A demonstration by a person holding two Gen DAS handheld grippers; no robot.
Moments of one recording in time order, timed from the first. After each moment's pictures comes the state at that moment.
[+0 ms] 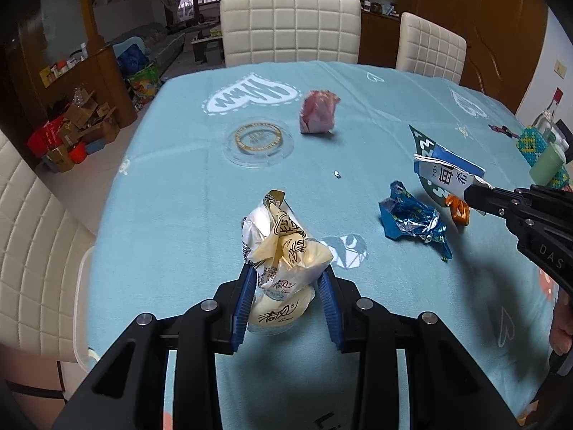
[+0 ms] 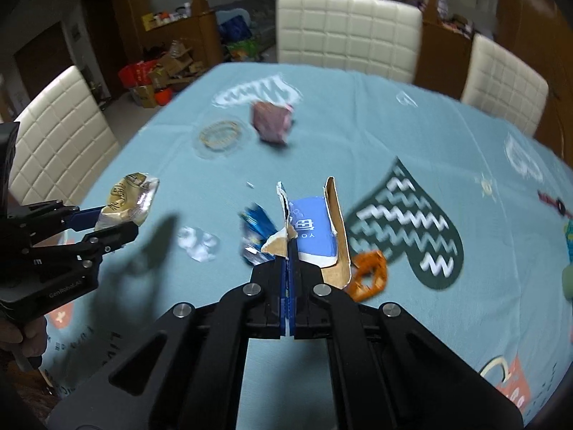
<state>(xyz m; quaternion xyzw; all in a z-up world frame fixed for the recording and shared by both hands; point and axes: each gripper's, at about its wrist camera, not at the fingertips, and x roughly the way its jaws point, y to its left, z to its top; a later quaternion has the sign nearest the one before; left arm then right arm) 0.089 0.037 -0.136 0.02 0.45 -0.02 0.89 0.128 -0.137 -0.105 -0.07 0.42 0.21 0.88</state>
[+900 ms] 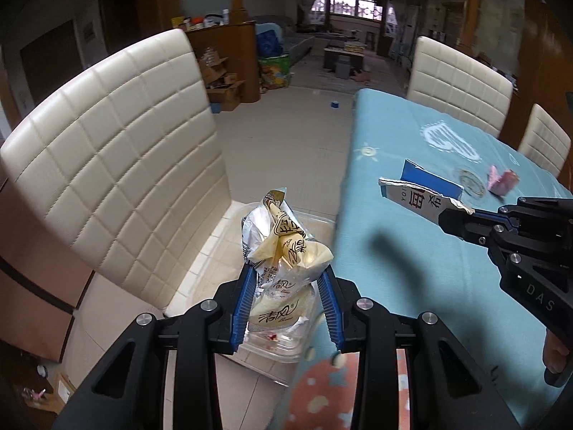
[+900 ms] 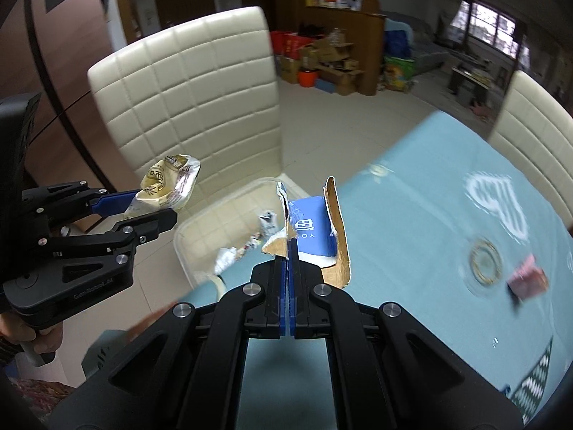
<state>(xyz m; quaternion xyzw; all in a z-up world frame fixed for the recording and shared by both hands) -0.003 0.256 -0.112 -0.08 0.41 0.20 0.89 0.089 0.147 -0.089 -0.19 0.38 0.45 0.79</state>
